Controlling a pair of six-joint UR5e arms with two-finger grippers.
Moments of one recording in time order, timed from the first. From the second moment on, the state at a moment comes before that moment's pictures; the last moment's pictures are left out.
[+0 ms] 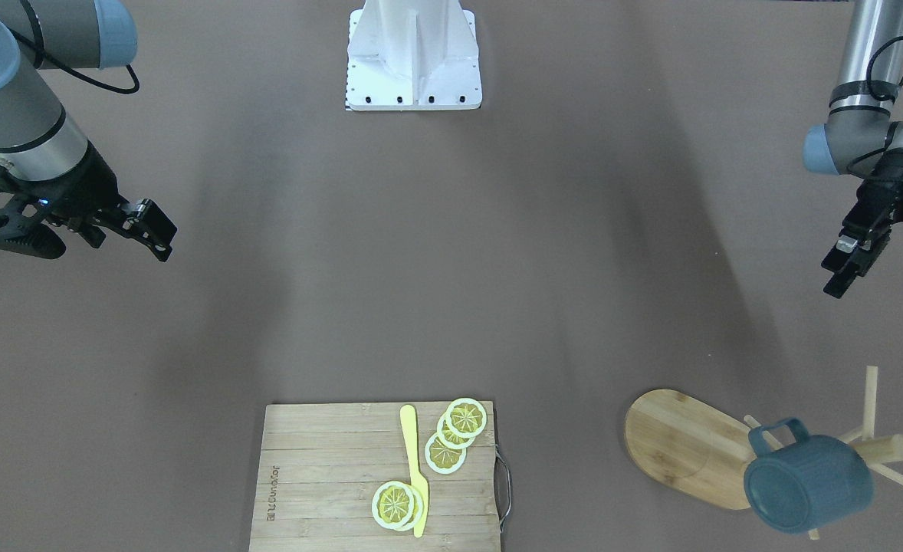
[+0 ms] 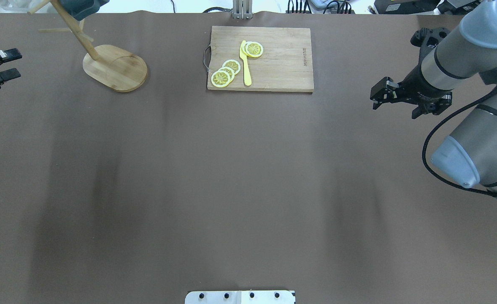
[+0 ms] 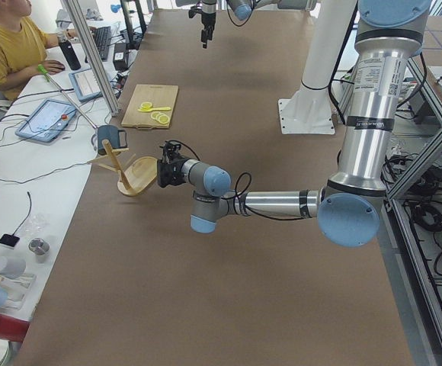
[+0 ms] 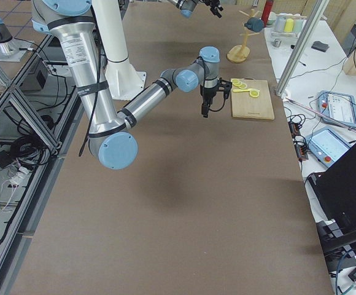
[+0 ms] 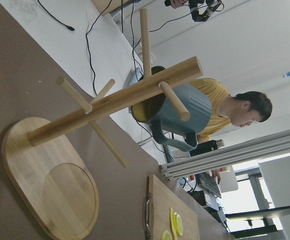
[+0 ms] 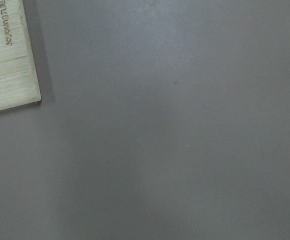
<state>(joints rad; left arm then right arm) -1.09 -1.68 -1.32 -3.41 -1.86 -1.61 0.93 -1.26 1.94 -1.64 2.10 1.11</state>
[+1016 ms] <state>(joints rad) -1.18 -1.63 -1.33 -2.99 -1.74 -0.66 1.06 -1.30 1.92 -1.64 2.09 0.89</state>
